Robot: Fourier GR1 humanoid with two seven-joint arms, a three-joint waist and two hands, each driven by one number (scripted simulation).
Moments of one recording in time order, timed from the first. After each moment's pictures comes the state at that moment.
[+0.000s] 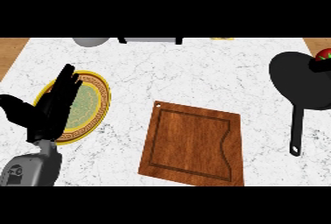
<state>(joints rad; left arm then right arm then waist) -0.20 0.17 0.07 -1.61 0.11 0.08 0.27 -0.89 -0.59 -0.29 -0.44 1.05 -0.50 0.29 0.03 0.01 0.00</state>
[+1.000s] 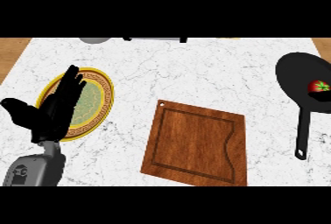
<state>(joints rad) -0.19 0.15 0.06 -1.59 0.11 0.06 0.23 -0.81 -0.63 -0.53 -0.18 0.83 -0.52 0.04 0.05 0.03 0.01</state>
